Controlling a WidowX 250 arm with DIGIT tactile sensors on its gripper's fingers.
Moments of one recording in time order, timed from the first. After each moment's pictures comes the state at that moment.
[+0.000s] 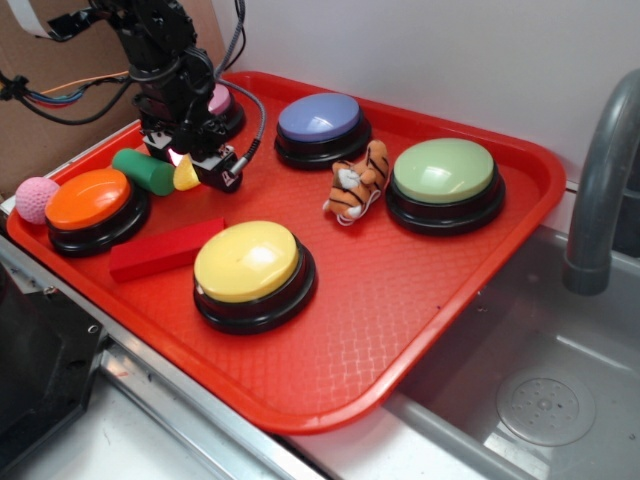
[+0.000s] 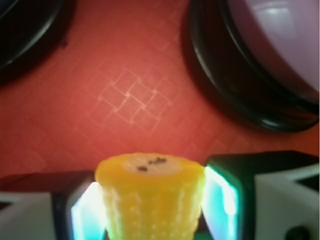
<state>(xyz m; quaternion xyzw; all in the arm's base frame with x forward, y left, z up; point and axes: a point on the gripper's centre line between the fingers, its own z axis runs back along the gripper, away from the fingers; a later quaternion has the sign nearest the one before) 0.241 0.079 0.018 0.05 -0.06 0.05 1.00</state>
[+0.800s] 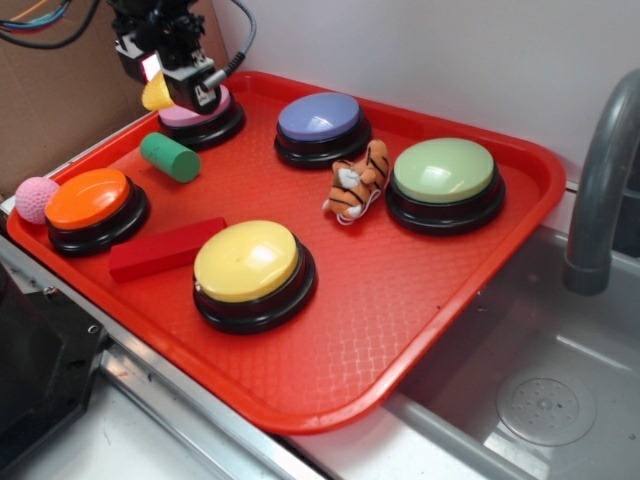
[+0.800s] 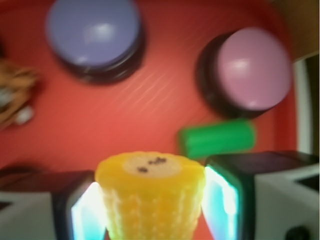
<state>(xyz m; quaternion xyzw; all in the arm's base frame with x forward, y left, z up) 0.226 0.037 0.121 -0.01 0.00 0.00 1.00</state>
